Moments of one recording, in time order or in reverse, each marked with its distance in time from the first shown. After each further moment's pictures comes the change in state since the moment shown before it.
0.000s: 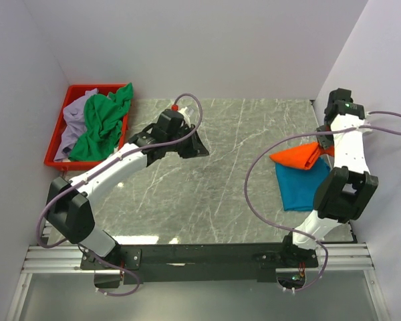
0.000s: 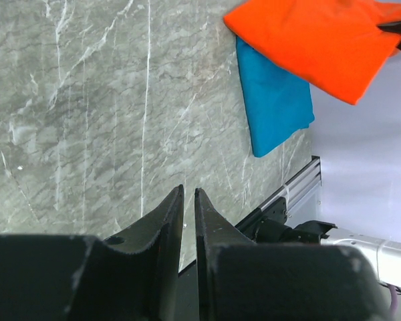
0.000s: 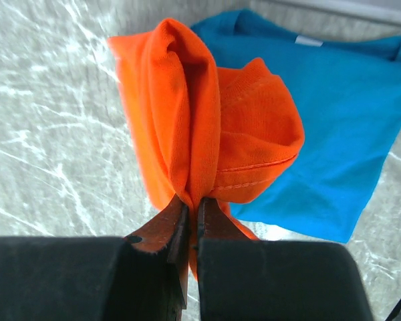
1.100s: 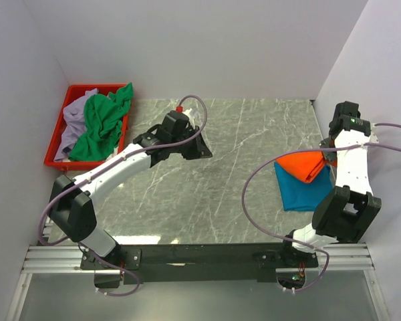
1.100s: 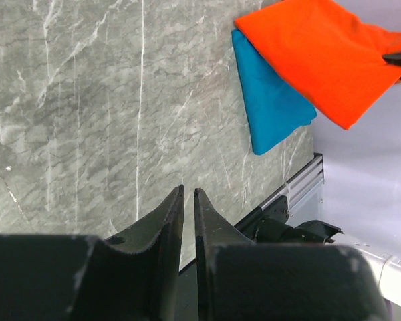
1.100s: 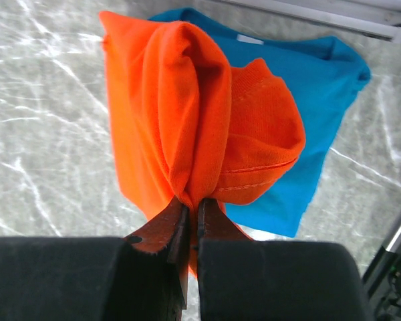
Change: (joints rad) left arm -0.036 0.023 0.019 -0.003 -0.024 -0.008; right arm -0.062 -0.194 -0.185 0.029 -0.005 -0.093
